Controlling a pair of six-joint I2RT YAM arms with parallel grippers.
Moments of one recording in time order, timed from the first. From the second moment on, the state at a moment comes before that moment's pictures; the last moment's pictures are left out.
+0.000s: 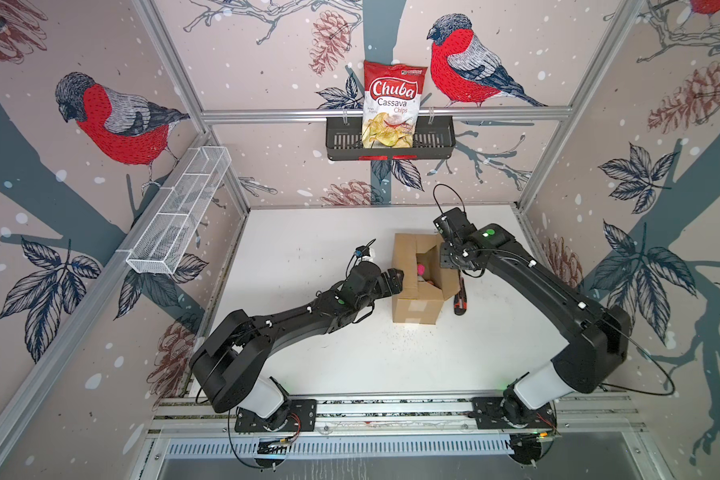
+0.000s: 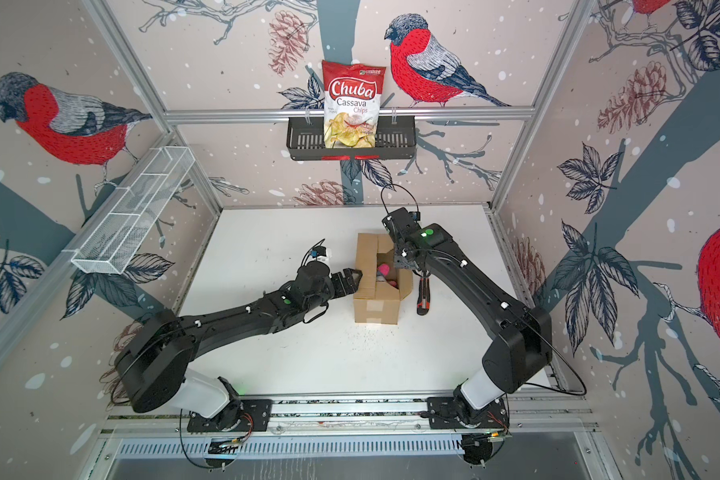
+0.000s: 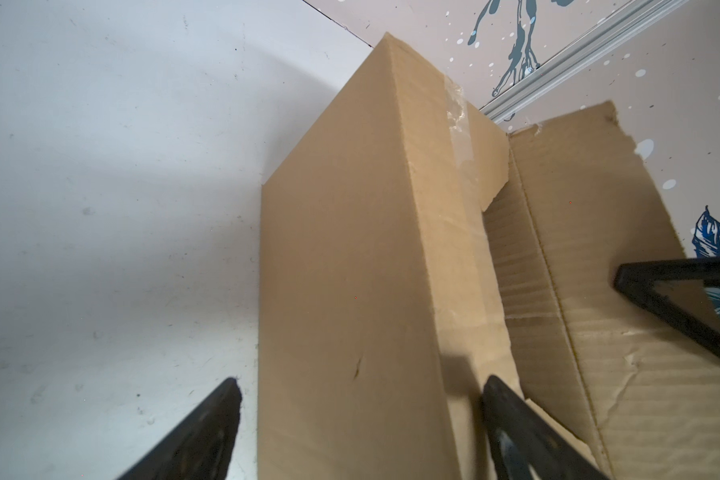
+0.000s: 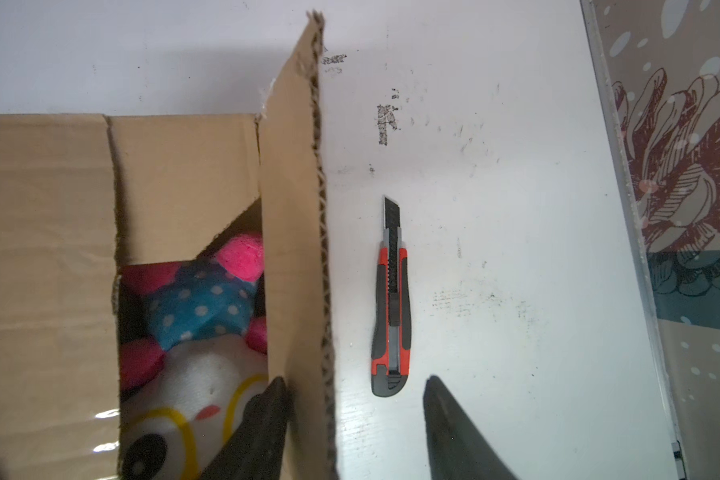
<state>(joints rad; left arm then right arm) -0.79 1.51 0.83 0.16 -0.08 -0.86 0.59 1.55 1.49 -1.08 0.38 0.50</state>
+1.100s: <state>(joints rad) -0.82 1.55 0.88 0.15 -0.12 -0.88 0.49 1.43 1.22 -0.75 0.09 0.43</state>
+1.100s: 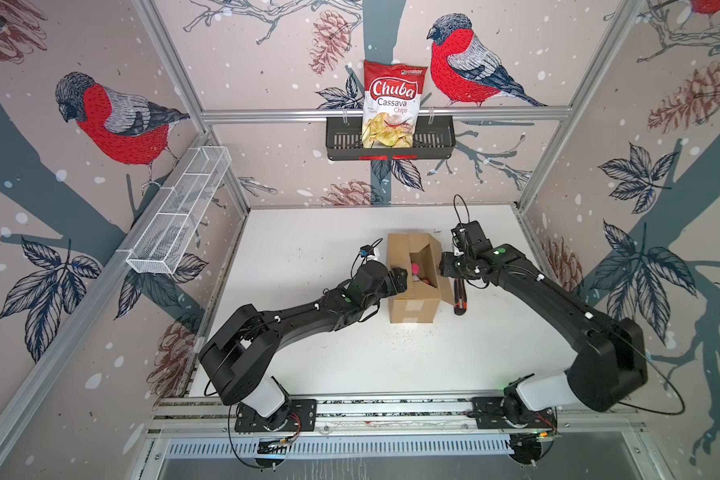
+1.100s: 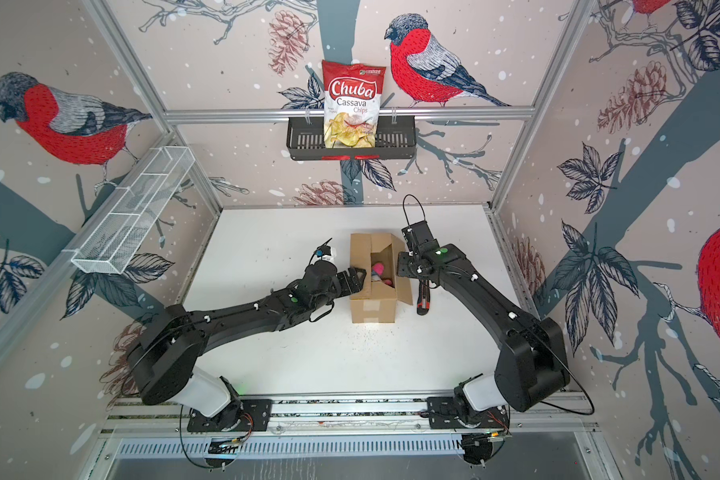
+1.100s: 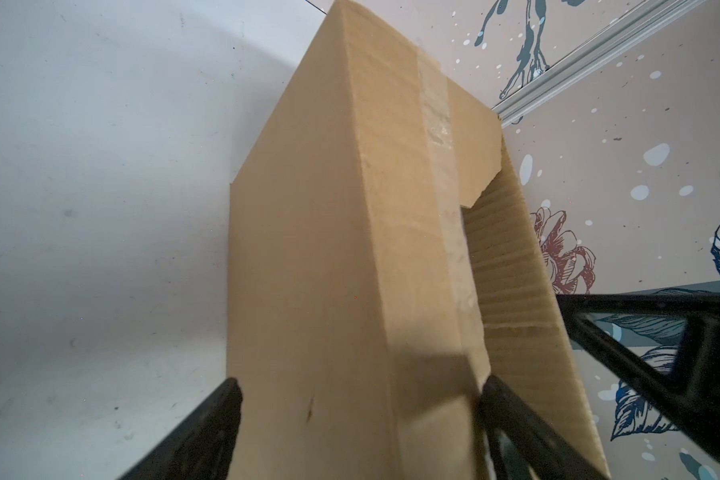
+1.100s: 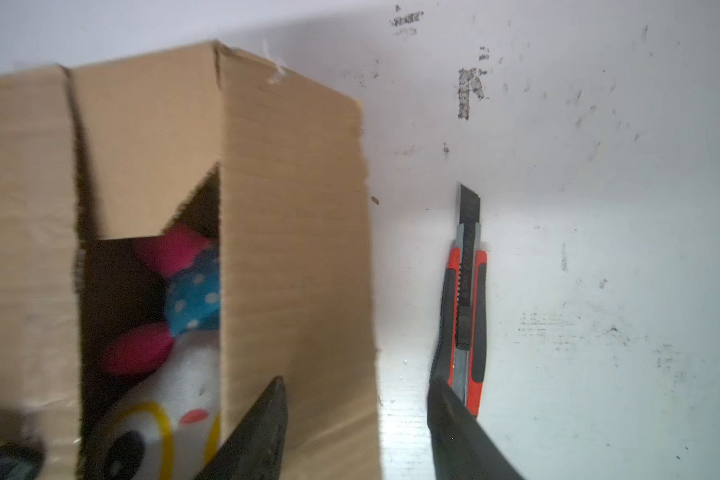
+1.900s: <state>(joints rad) -0.86 1.46 1.16 -0.21 -0.18 -0.72 0.50 1.44 1.24 -0.75 0.07 0.45</state>
